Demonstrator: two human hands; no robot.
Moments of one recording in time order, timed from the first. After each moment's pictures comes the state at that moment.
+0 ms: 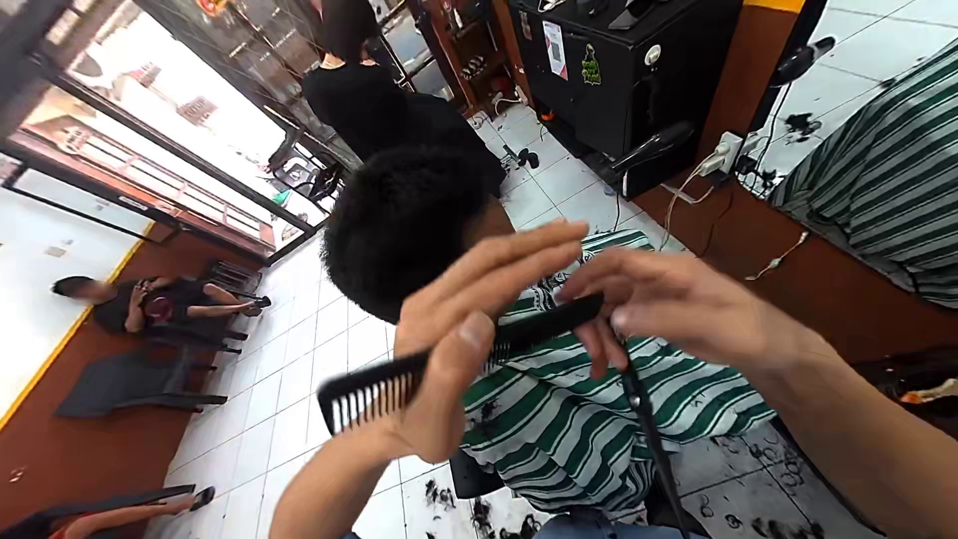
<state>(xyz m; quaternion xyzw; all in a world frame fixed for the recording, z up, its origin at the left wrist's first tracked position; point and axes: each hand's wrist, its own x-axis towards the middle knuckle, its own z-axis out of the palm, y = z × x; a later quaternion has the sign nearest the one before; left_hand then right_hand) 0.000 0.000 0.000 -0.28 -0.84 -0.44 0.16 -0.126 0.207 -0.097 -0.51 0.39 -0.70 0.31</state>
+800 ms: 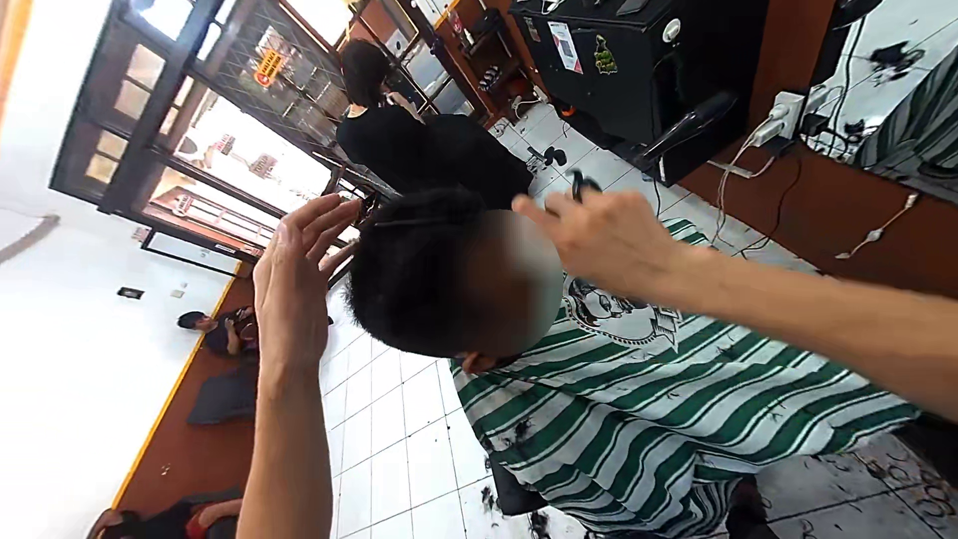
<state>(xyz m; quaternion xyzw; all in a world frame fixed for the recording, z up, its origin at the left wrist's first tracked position) -0.024 -0.132 0.057 -0.01 -0.91 -0.36 0.22 -0.180 0.133 -0.078 -0.50 0.75 -0.32 -0.30</state>
